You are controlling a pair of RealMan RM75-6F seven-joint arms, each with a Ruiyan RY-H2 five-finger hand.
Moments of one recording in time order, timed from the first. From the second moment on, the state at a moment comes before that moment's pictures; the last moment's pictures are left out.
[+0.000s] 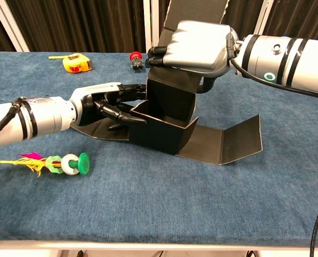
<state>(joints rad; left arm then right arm) -0.88 -1.76 -0.04 -1.04 1.55 0.80 -1.27 1.07 -1.55 -0.02 -1.25 -1.50 0.98 -0.67</state>
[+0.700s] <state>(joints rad) -0.87 -1.76 -0.05 -1.06 1.51 0.80 -1.17 1.04 -1.53 0.06 -1.31 -1.42 0.89 -0.62</state>
